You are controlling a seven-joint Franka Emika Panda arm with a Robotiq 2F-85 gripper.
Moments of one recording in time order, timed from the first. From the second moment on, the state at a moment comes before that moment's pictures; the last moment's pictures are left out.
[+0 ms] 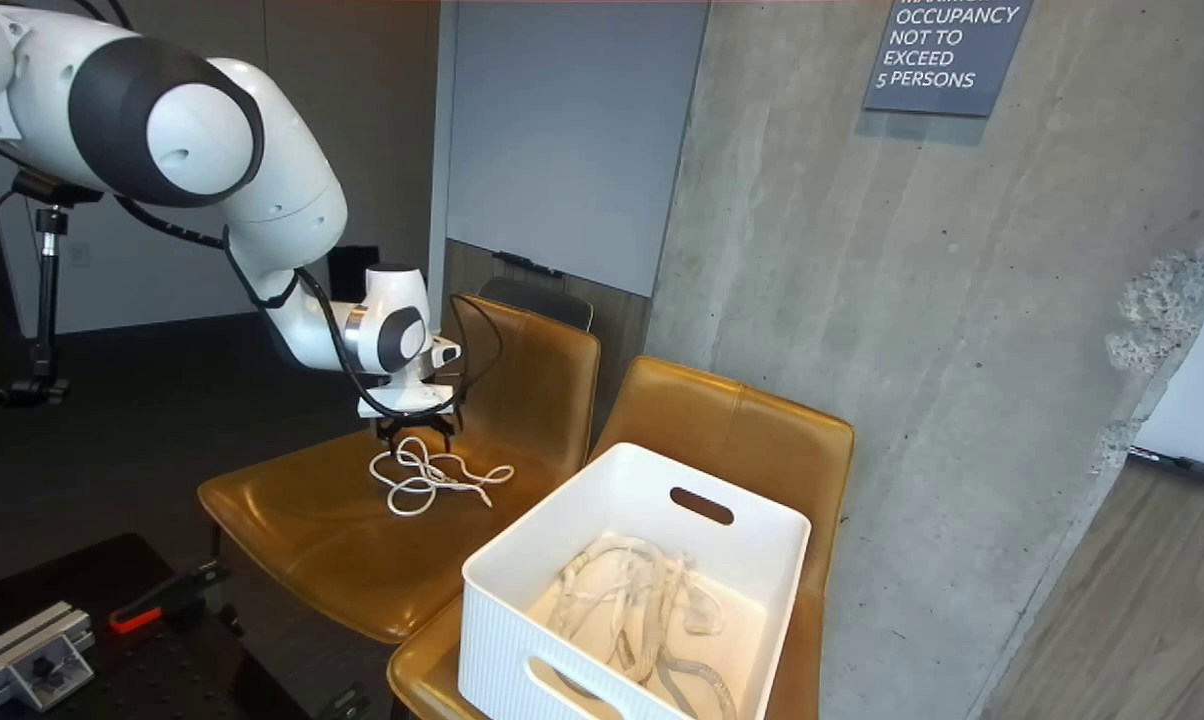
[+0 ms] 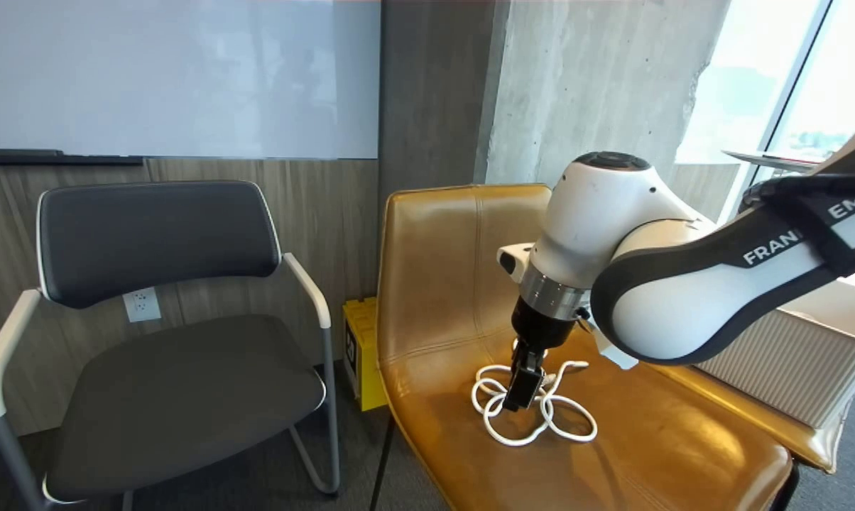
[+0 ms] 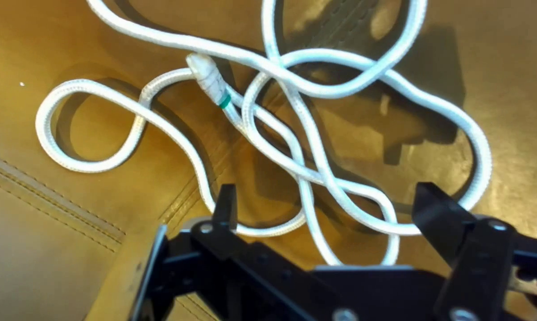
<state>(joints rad) 0.23 0.89 0.08 -1.58 -0.29 2.65 -0.27</state>
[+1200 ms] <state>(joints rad) 0.24 0.95 0.04 -1.55 -0.32 2.55 -0.24</state>
